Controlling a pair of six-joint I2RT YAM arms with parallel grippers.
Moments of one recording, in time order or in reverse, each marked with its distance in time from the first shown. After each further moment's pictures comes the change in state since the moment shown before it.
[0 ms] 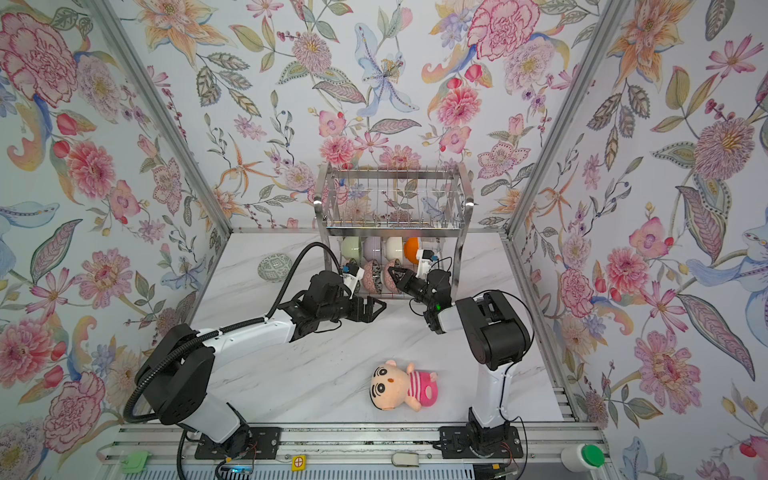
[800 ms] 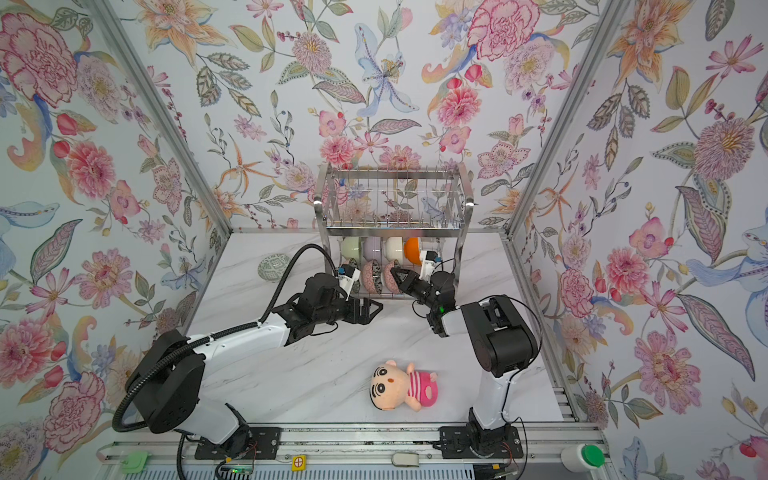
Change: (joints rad) left arm 0.000 -0.056 -0.038 -0.008 -0.021 0.000; right arm -0.012 -0.072 -0.060 -0.013 0.001 -0.008
